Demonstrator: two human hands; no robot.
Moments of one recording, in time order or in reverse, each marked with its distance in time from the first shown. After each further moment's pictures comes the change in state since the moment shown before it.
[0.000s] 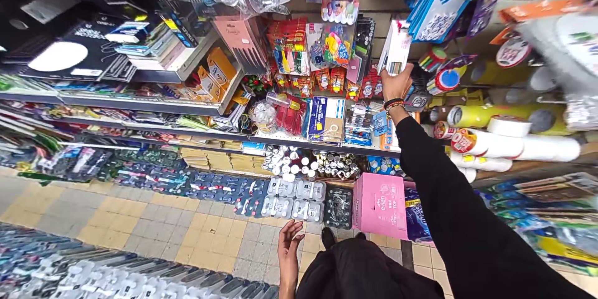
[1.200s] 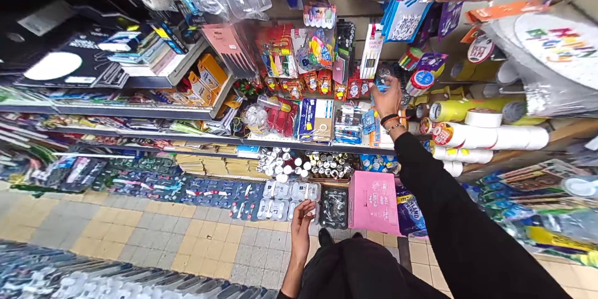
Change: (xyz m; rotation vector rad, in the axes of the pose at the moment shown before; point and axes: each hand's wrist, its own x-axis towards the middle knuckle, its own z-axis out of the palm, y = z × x) left_hand 0.014 0.016 0.084 0.010 -0.217 0.086; right_hand -0.032 0.057 -0.066 0.104 -0.162 -0.222
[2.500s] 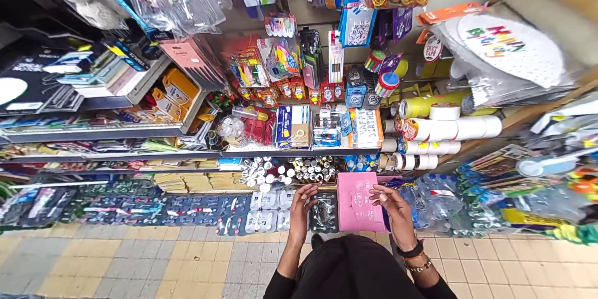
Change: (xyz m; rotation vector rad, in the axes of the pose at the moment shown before) left_hand 0.049 0.018 0.086 -0.115 -0.210 -0.031; right_hand -0.306 0.078 -0.176 0.796 -0.313 0.117
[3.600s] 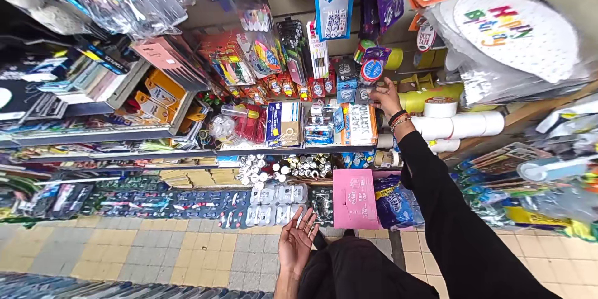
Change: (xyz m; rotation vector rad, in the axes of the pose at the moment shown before) left_hand -0.063 -0.036 0.037 -0.812 0.298 -0.387; right_hand 0.376 0.020 -0.089 -0.097 0.160 0.248
